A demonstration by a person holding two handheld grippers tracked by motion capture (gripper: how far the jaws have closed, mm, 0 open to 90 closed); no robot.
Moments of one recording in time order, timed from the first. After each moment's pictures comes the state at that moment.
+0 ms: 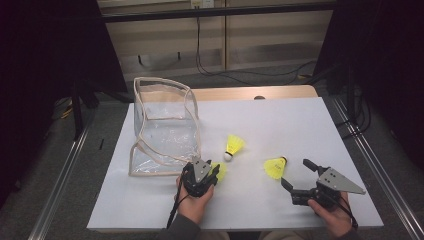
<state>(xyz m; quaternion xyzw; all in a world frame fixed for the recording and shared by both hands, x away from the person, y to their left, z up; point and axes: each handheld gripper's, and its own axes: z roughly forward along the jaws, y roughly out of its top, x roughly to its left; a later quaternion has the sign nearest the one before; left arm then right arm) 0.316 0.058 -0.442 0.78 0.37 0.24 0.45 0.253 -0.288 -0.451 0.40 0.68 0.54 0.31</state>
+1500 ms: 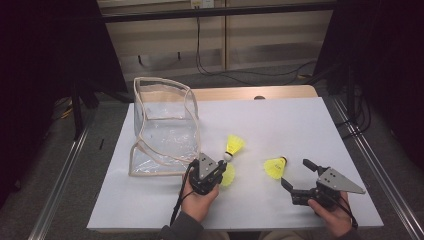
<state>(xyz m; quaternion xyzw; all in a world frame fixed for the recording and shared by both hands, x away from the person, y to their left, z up) 0.318 0.045 -0.427 0.79 0.34 0.20 0.47 0.253 -0.288 -0.452 0.39 0.68 0.54 0.31</state>
